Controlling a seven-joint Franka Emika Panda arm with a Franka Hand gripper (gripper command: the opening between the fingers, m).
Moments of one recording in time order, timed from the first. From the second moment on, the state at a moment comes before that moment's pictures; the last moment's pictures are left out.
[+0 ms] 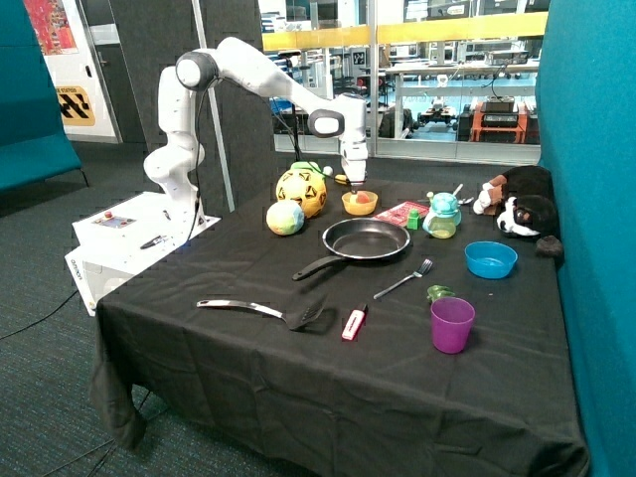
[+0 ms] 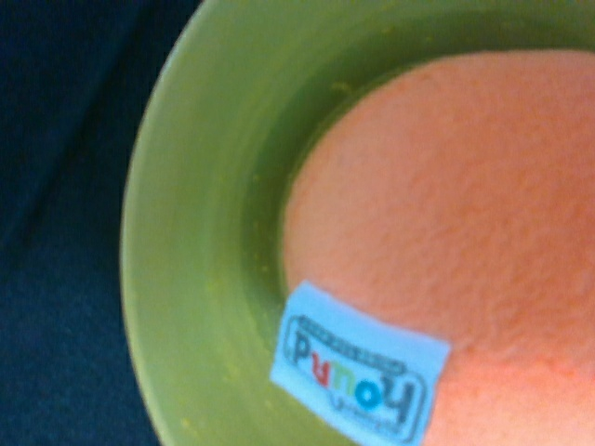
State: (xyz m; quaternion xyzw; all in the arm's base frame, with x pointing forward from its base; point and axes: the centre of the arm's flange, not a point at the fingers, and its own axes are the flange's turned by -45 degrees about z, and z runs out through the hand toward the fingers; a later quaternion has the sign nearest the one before) arm 0.578 0.183 0.347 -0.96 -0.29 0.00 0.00
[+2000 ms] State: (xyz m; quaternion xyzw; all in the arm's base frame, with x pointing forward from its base) arm 0.593 0.195 0.328 -0.96 -0.29 0.00 0.00
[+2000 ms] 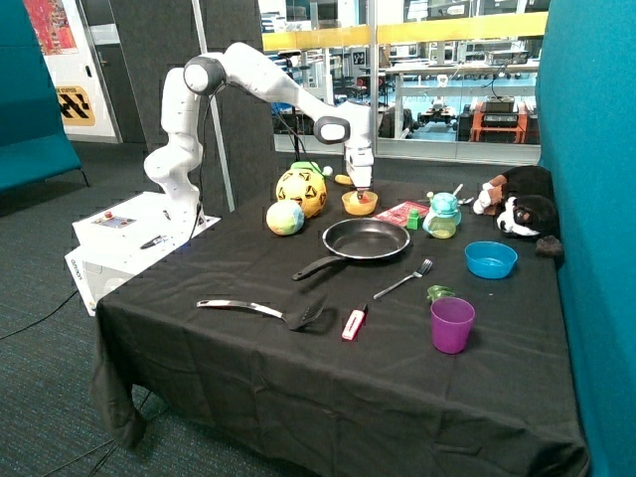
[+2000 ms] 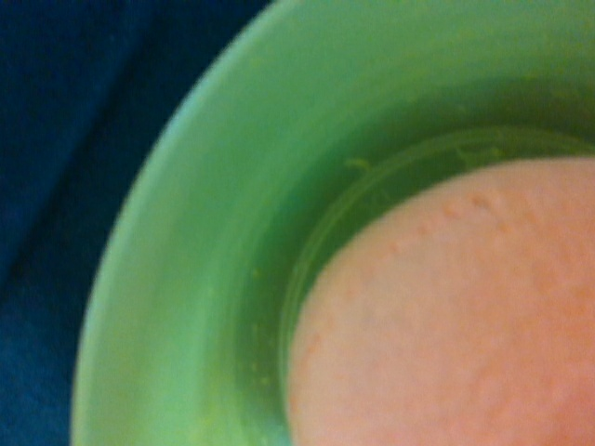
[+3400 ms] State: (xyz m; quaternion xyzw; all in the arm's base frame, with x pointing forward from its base) arm 0.604 0.199 0.313 -0.96 -0.29 0.00 0.00
